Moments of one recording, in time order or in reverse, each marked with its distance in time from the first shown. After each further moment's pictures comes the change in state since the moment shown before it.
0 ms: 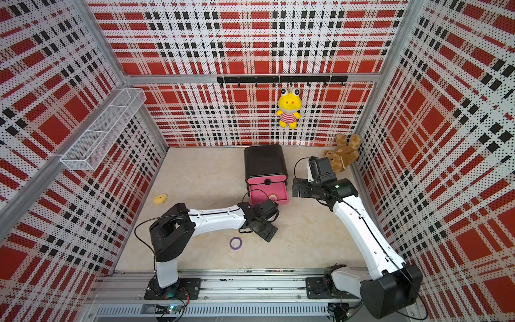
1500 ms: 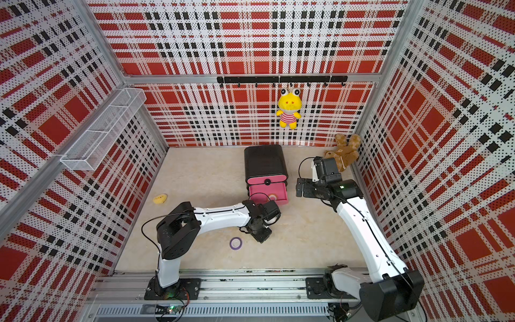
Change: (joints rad) left arm -0.013 0.062 0.095 -0.237 0.081 0.117; right arm -0.059 -0.018 -0.001 -0.017 -0.038 -0.030
